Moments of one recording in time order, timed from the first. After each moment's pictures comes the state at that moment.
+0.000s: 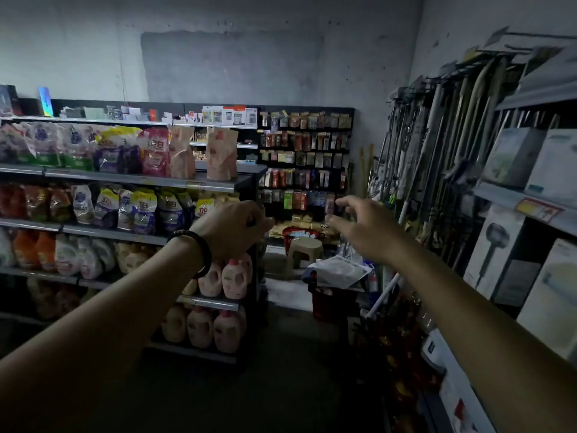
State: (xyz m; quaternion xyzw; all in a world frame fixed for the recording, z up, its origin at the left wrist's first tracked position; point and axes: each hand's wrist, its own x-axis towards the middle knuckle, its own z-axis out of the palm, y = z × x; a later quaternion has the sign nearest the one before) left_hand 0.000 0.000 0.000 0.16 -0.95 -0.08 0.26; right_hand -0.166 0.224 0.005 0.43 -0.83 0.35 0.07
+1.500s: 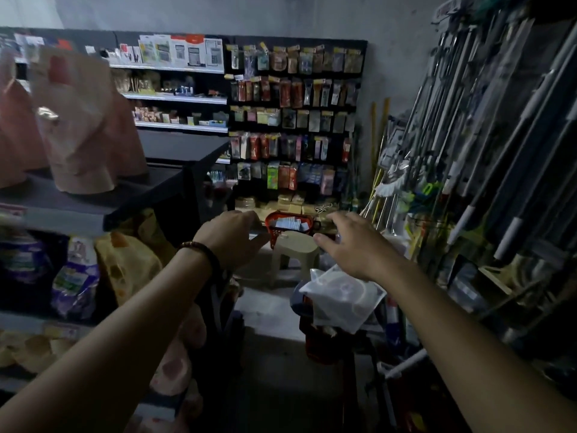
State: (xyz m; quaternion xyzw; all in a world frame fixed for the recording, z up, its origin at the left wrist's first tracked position) left_hand -0.674 -0.437 -0.095 0.23 -0.96 -0.11 0.13; right_hand -0.816 -0.223 -0.094 0.40 -0.89 0.20 0.01
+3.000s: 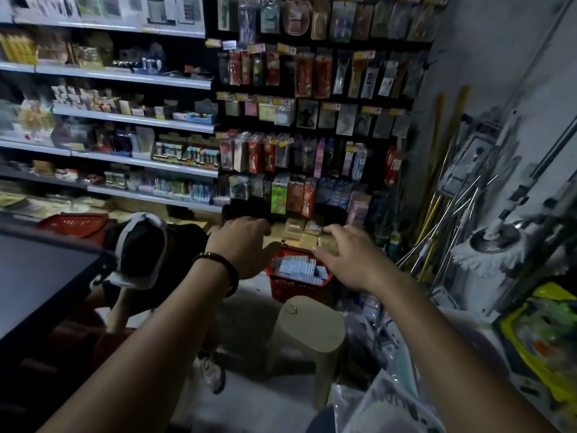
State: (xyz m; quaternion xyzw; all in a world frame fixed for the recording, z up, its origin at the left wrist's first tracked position) left_hand -1.339 -0.940 -0.147 0.27 -0.96 -0.05 0.11; right_hand -1.490 -0.760 -0.155 0.41 -0.89 0.18 -0.05
